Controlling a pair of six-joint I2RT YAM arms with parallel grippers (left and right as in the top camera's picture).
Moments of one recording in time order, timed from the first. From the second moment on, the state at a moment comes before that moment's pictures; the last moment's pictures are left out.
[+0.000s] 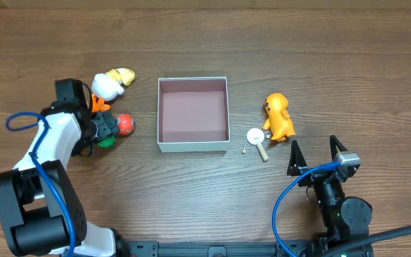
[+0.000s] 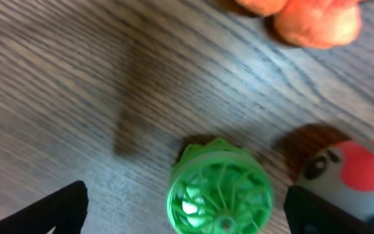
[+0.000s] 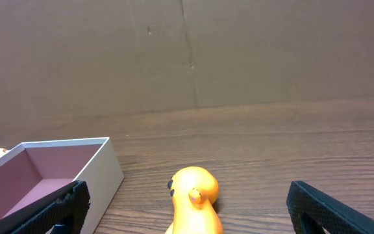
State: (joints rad) left arm 0.24 1.69 0.96 -0.64 -0.05 -0.32; right arm 0.06 0.01 0.02 -0.02 -0.12 0.15
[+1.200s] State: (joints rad) left arm 0.24 1.74 0.93 -0.58 -0.07 -0.32; right arm 0.06 0.01 0.02 -0.02 -0.12 0.15
